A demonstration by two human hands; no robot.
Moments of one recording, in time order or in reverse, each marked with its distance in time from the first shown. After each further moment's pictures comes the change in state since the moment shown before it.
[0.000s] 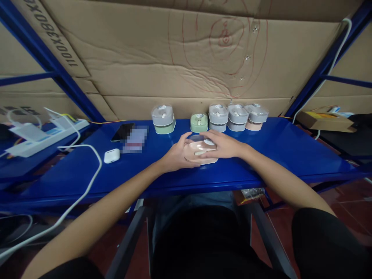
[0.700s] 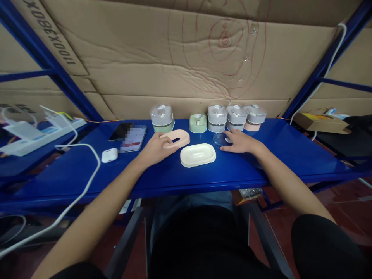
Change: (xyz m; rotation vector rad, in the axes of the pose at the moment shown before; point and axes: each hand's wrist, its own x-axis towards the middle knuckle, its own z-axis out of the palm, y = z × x) left_hand -0.009 -0.026 -0.053 0.459 0.219 -0.137; right_hand -0.038 0.052 -0.027 -0.299 -0.180 0.485
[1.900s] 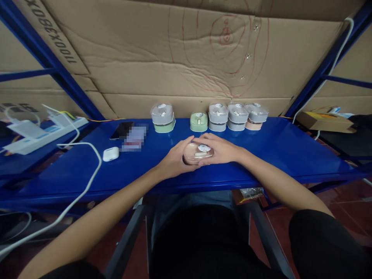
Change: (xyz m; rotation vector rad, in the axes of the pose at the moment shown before) left_hand -0.028 0.059 0.031 -0.200 -0.154 0.160; right_hand 0.009 -0.079 0.016 0.366 0.162 -0.599
